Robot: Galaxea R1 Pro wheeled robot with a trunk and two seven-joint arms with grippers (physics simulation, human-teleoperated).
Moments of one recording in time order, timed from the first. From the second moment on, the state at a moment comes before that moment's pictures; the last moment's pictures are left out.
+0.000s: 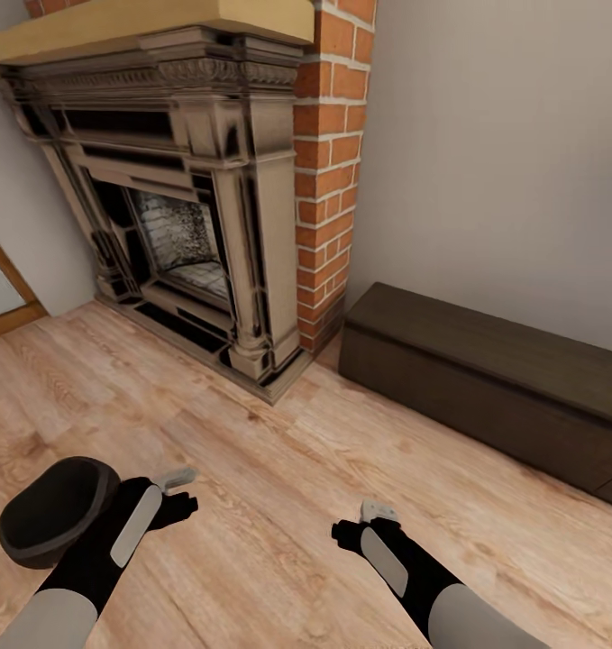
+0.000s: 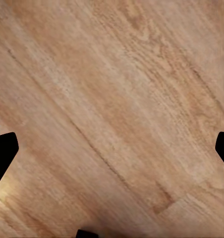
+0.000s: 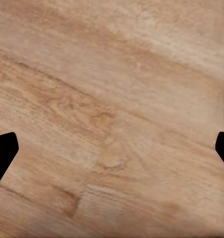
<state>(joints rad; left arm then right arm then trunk) -0.54 0.13 -0.08 -0.96 0.56 0.86 0.39 -0.62 0.09 0.50 -0.52 -0.80 0.37 -0.35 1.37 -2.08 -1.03</state>
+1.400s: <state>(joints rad) -0.54 0.13 -0.08 -0.96 0.56 0.86 0.39 -0.62 0.09 0.50 -0.52 -0.80 0.37 -0.35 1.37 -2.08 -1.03</state>
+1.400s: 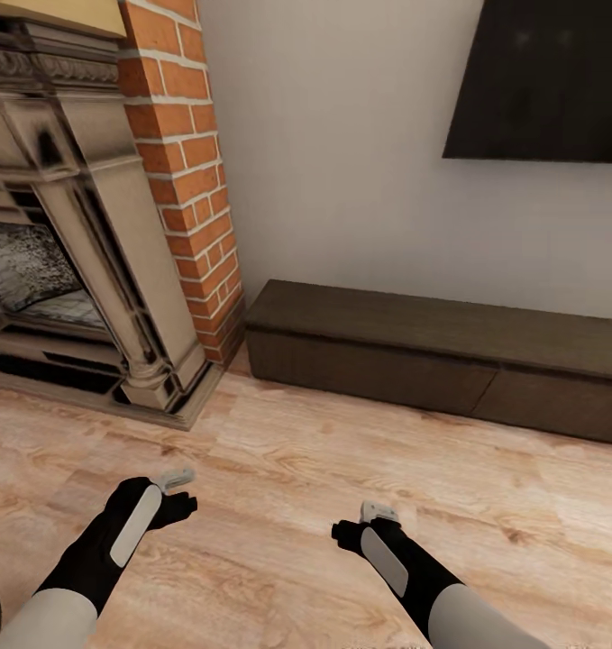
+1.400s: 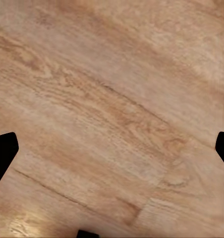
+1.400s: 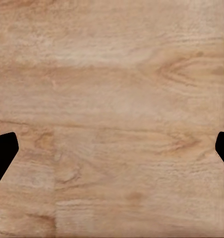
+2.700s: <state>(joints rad) -0.53 0.13 -0.07 -0.96 0.56 0.86 0.39 -0.62 0.09 0.50 -0.52 -0.79 0.37 -0.35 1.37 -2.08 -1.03</state>
